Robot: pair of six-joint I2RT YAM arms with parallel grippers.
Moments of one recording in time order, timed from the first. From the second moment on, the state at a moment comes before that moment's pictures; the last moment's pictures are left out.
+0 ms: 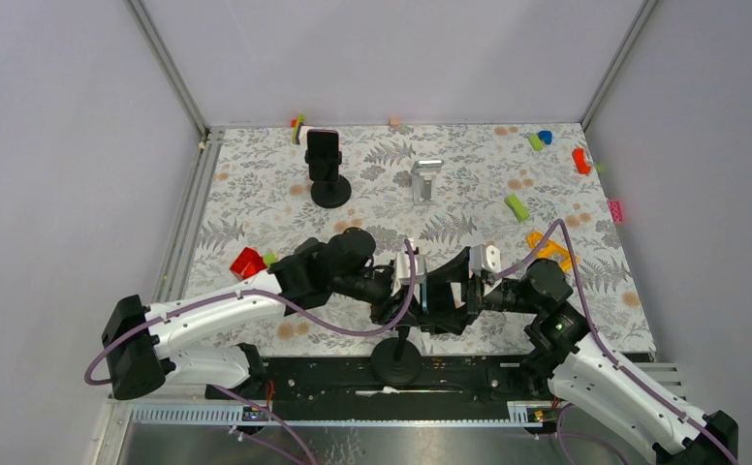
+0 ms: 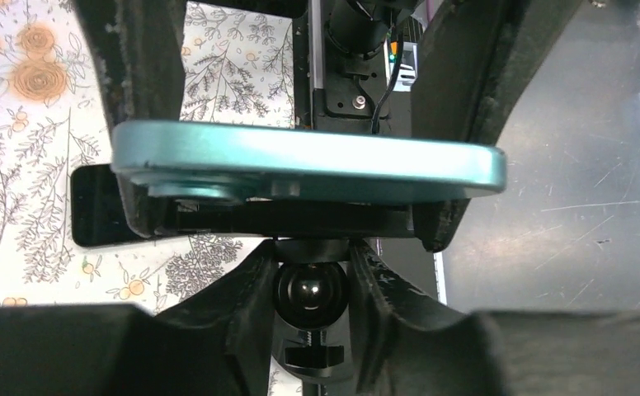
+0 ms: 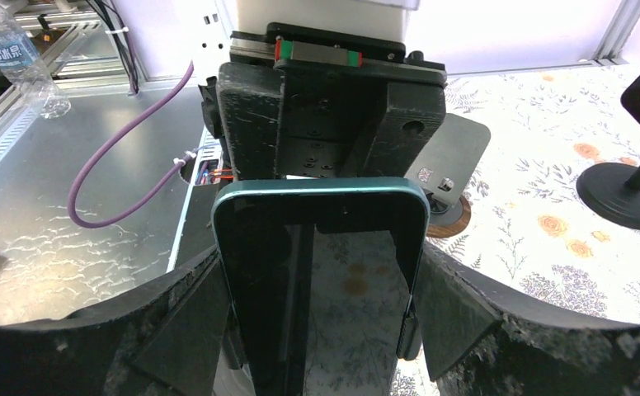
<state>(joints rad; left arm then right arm) -1.07 1.20 0.92 -0.23 0.59 0.07 0.69 0.58 0.39 0.27 -0.80 0.11</state>
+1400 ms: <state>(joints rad) -1.02 1.13 0.86 -0.22 0.42 0.31 0.70 0.87 0.63 0.06 -0.77 -0.11</state>
